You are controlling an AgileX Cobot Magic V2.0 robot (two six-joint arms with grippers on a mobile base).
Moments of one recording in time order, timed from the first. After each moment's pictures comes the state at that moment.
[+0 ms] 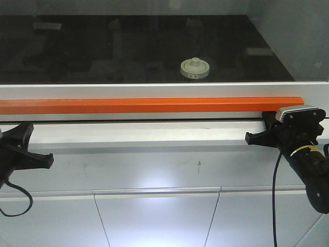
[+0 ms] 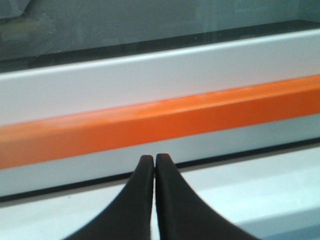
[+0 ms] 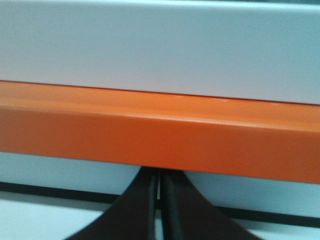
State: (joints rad) left arm -0.04 1.51 -0.31 0.06 -1.00 0.02; right arm 0.00 1.87 -0.58 -0.17 -1.11 0.02
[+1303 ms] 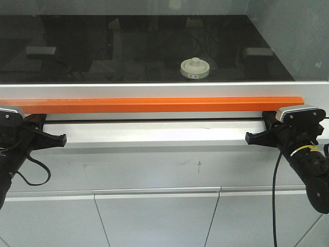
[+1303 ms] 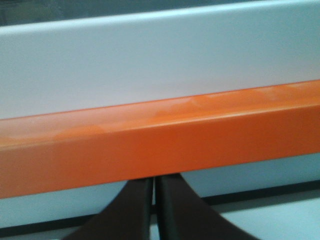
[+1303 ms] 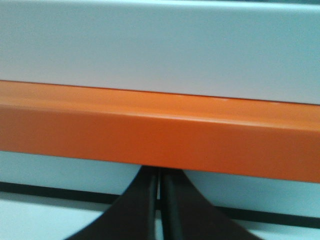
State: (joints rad) left arm -0.04 1.77 -0.54 0.02 -1.01 0.01; right arm 0.00 1.87 -0.58 -0.17 -1.11 0.02
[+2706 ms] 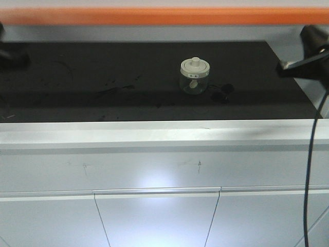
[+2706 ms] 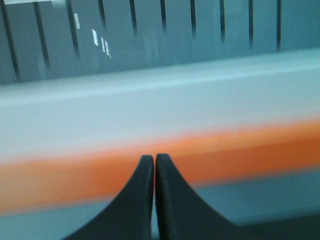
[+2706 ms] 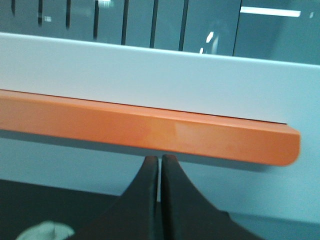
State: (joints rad) left arm -0.04 1.22 -0.83 0.02 -0.53 0.02; right arm 0.00 1.34 -0.75 -0.19 -0.75 0.02
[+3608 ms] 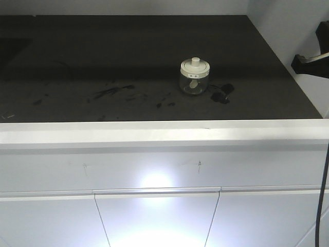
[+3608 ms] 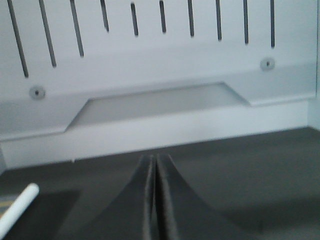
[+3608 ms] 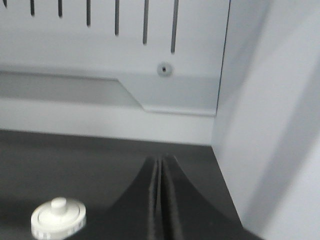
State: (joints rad) left arm -0.04 1.02 -0.84 0.03 -0.20 0.02; right arm 0.00 1.18 -0.75 -0.19 -0.47 0.10
